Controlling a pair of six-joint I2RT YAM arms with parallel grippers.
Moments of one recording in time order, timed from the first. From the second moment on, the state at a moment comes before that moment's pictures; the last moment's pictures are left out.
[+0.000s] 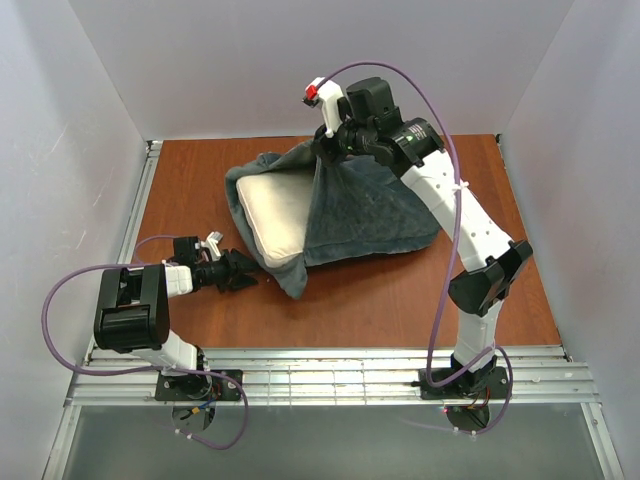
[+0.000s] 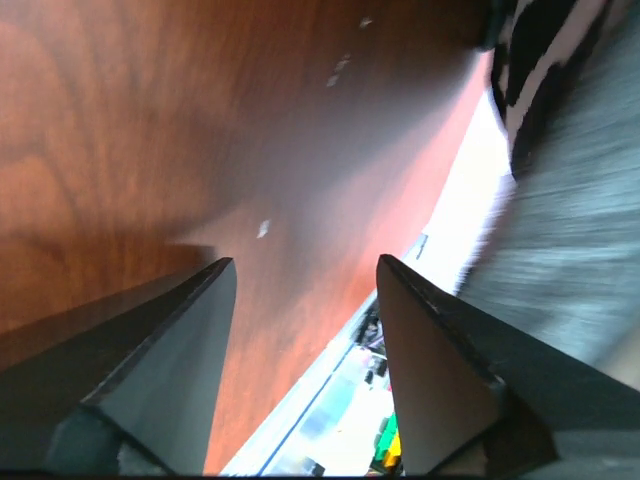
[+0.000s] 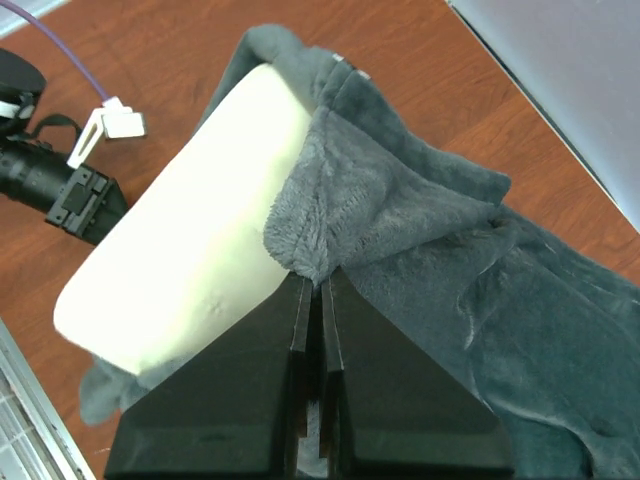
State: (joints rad) left arm 0.09 1.54 0.48 0.08 0.90 -0.65; right arm 0.68 1.90 2.28 -0.89 -0.26 -0.20
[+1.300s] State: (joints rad) left arm 0.29 1.35 0.47 0.18 1.15 -0.75; right arm 0.68 1.85 2.27 -0.87 -0.28 -0.14
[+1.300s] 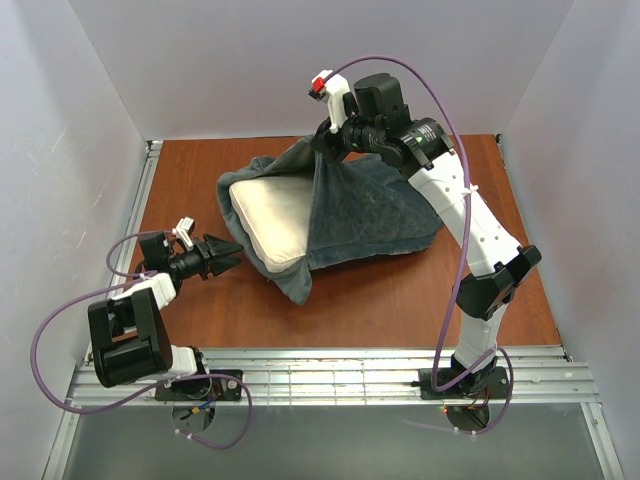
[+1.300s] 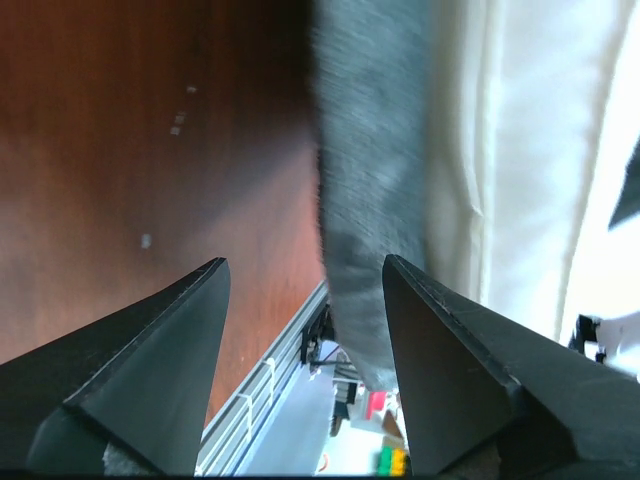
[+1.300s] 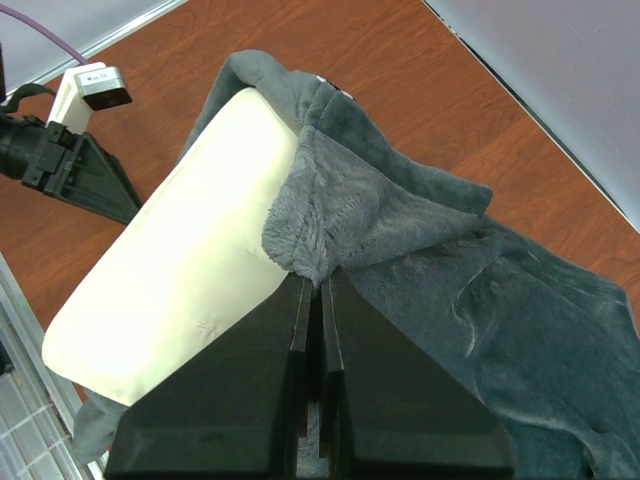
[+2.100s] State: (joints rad) left arm 0.10 1.43 0.41 0.55 1.06 -0.99; right arm 0.68 1.84 2.24 -0.87 -0.33 -0.11
